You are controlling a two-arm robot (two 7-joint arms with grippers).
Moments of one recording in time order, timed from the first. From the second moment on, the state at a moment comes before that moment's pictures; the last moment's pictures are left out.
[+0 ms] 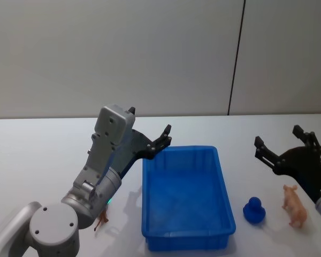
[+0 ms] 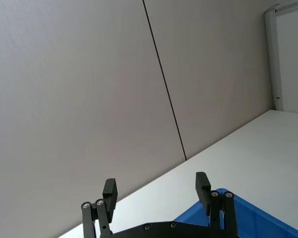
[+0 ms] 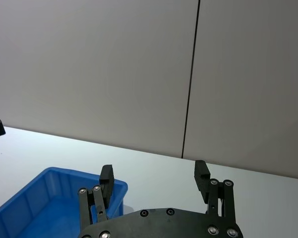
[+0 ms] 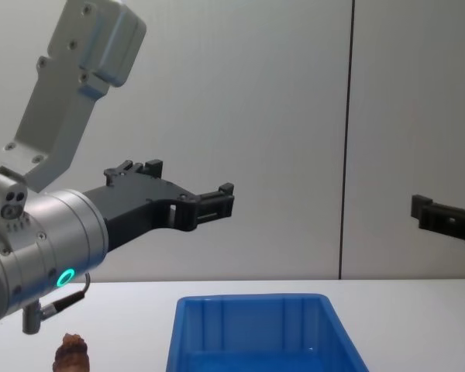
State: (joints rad) left arm -0.24 0.38 0.45 -1.63 -0.20 0.01 -0.01; right arm -0.02 0.34 -0.23 -1.77 0.29 0.03 0.07
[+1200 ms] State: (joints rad) left arm -0.24 0.38 0.45 -1.63 -0.20 0.01 -0.01; right arm -0.15 0.41 -0.17 -1.83 0.30 0.35 -0.16
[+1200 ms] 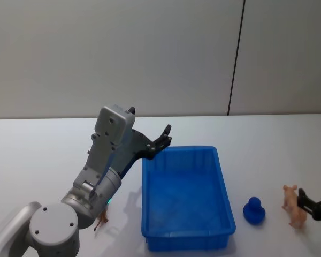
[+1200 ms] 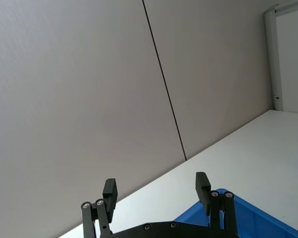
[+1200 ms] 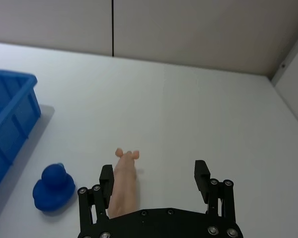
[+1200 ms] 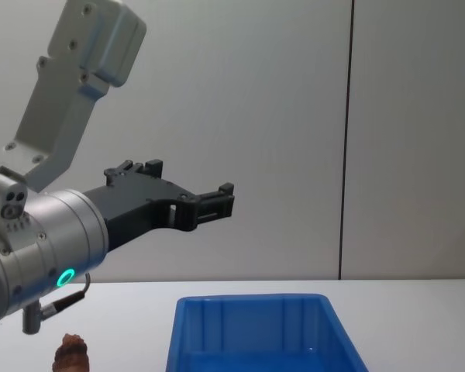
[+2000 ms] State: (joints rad) left arm -0.24 0.38 0.45 -1.63 -0.20 0.01 -0.01; right arm 0.00 0.32 -0.21 -1.59 0.24 0.50 -0.03
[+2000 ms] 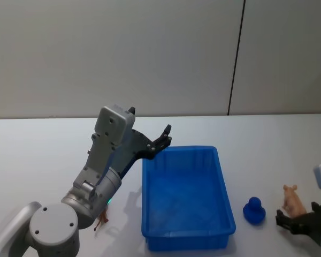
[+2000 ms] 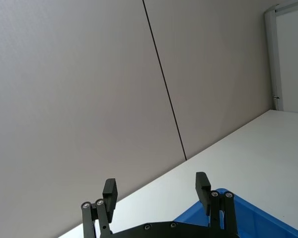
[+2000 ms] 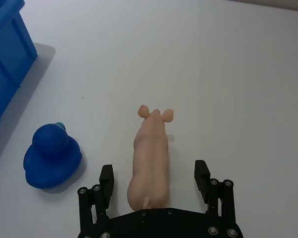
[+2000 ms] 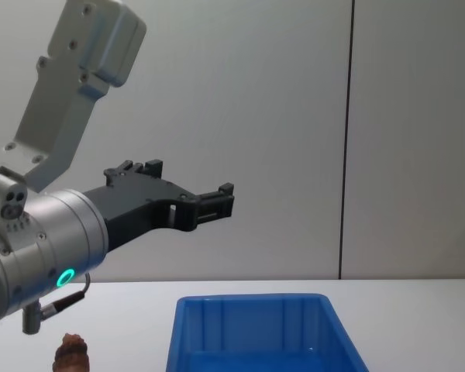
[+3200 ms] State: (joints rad) left arm -0.24 0.38 0.45 -1.63 -0.20 0.01 -0.01; right arm 0.03 0.29 -0.22 -1.54 0.22 0.48 -0.03
